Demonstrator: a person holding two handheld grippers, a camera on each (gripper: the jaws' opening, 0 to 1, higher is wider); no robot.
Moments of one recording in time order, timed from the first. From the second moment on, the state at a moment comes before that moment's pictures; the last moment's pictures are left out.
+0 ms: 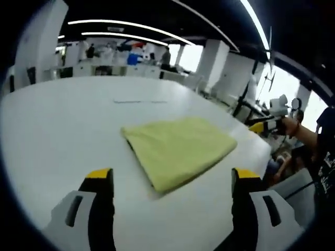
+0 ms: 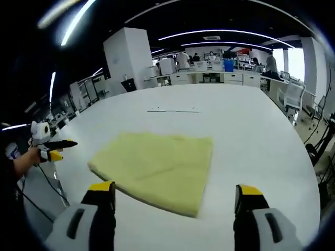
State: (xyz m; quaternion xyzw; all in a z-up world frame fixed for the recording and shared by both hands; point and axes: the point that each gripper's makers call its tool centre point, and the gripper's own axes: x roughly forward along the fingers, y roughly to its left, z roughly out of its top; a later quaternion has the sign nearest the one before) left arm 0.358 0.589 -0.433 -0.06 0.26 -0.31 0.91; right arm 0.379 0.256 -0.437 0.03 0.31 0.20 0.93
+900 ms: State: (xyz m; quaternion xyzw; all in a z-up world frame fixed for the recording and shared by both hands) left arm 0.334 0.587 -0.417 -0.01 0.26 -0.31 0.91; right arm 0.328 0.278 -0.410 -0.02 0.30 0.23 0.93
